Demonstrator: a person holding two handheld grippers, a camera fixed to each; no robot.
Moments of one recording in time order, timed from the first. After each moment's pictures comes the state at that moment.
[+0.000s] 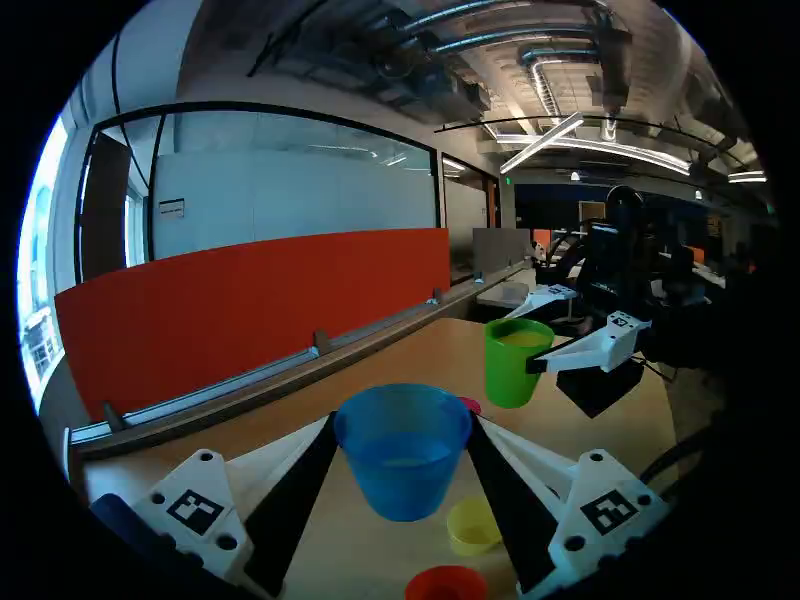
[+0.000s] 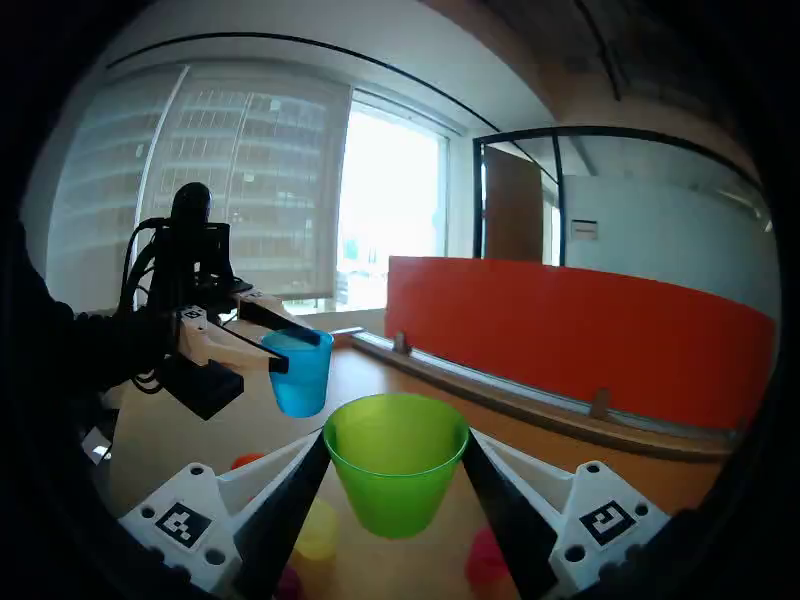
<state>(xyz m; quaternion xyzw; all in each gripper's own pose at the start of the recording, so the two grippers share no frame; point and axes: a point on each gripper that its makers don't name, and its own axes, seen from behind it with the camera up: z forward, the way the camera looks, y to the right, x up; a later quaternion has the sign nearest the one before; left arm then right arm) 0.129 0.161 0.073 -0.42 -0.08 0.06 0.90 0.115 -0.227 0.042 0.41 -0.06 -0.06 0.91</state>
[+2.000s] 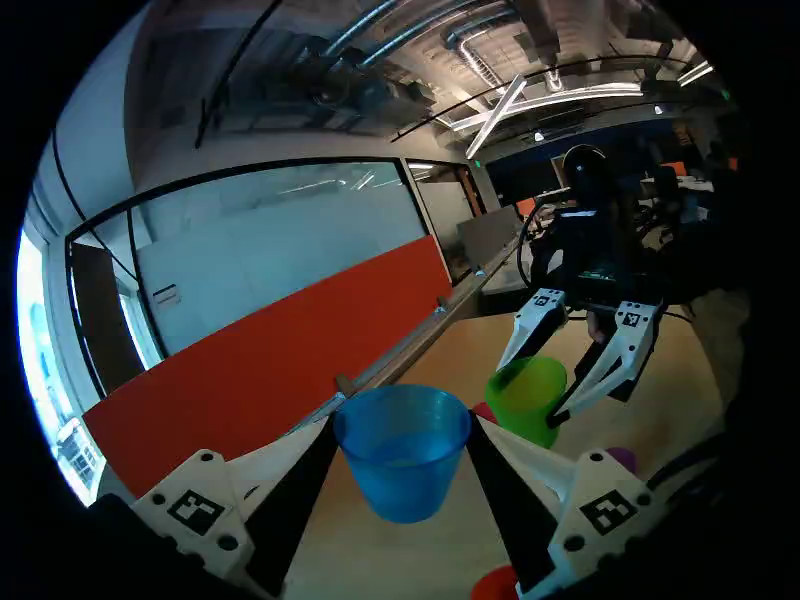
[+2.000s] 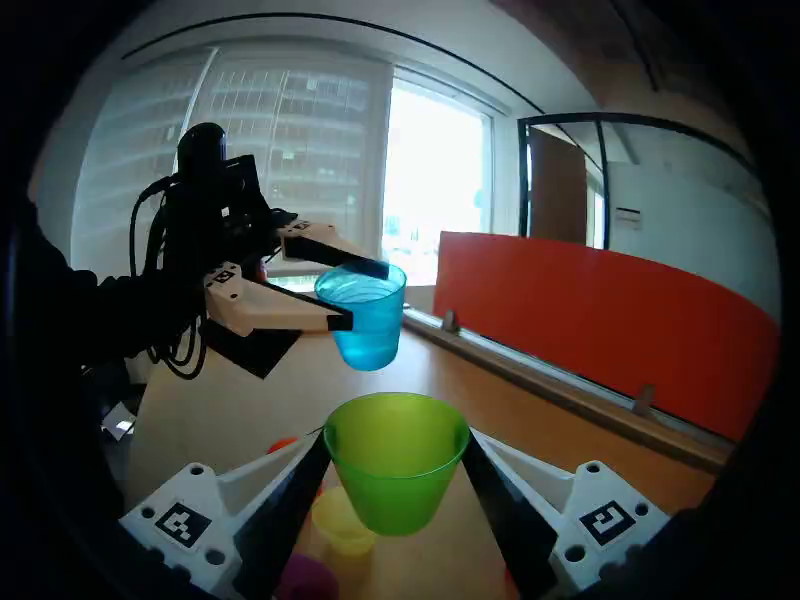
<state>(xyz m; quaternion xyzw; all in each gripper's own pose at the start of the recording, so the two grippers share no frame) 0.167 0.174 0.074 -0.41 0.01 0.20 0.89 0.088 -0.269 0.015 0.48 -0.10 -0.08 0.87</state>
